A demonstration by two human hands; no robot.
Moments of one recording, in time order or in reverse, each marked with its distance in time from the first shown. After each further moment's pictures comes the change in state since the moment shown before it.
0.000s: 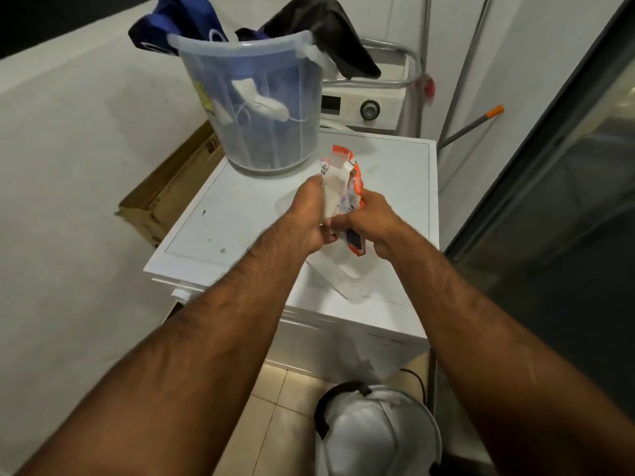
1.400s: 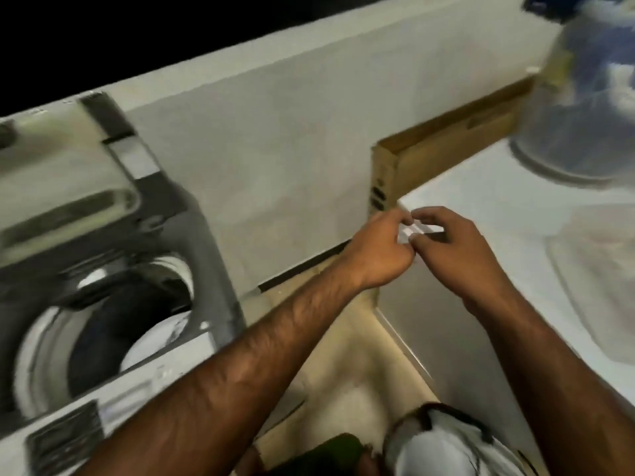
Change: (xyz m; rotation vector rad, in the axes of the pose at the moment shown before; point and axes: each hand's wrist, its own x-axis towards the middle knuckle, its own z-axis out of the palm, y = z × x) left_hand -0.175 -0.087 -0.275 0.672 0.473 0.343; right_hand -0.180 -0.045 0.242 -0.434 -0.420 -0.433
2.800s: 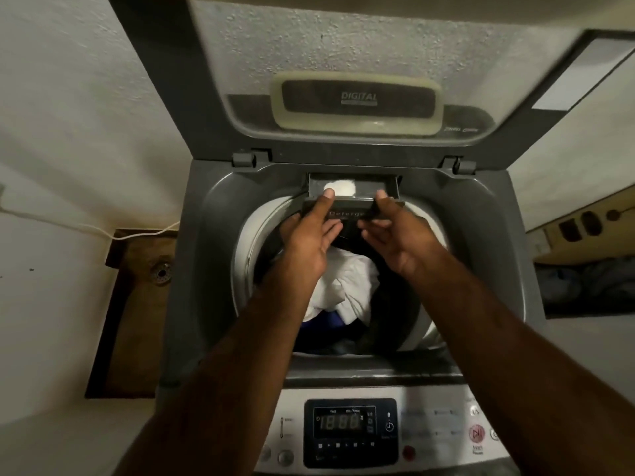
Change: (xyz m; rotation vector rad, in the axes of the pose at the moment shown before) left_hand -0.152 -0.499 -0.309 -1.633 0.970 -0.636; right_hand -0.007 -0.185 0.588 0.621 -0.553 0.630
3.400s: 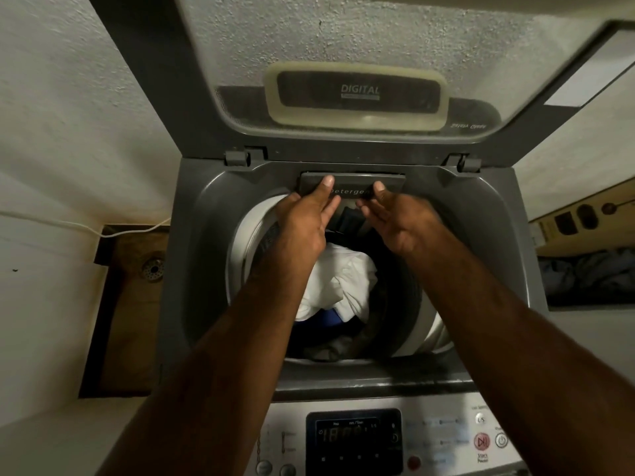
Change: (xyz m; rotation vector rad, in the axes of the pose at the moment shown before) left_hand 0.021 0.020 0.018 -0.122 -0.013 0.030; right_hand 0.034 -0.015 0.017 0.082 0.057 0.002
